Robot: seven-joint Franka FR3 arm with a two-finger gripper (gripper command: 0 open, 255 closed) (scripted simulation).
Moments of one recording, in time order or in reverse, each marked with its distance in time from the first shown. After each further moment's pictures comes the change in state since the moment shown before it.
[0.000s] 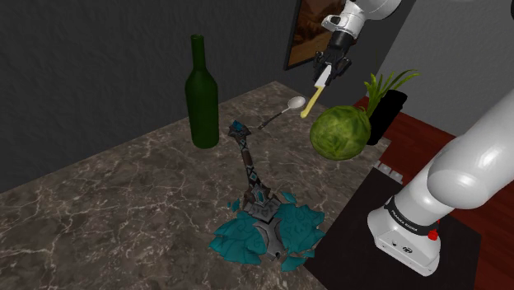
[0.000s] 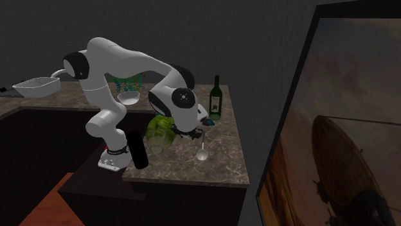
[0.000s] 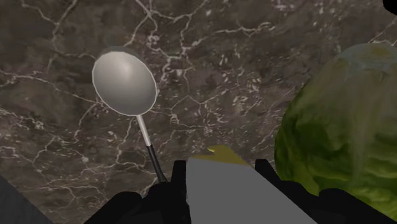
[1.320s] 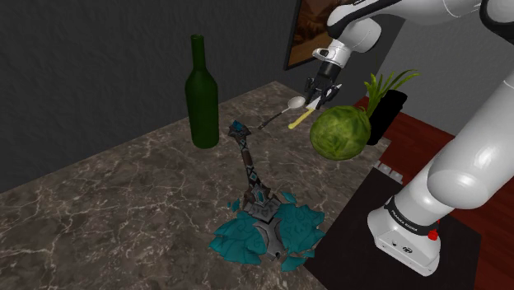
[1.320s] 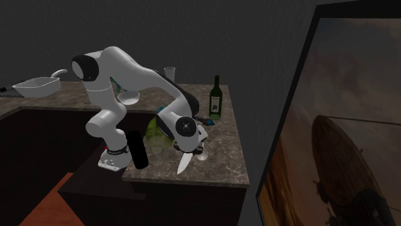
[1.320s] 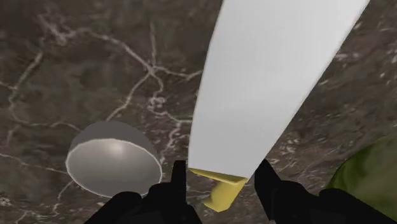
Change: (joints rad) arm 0.004 0.107 0.005 -0.147 0.058 0.218 -0.118
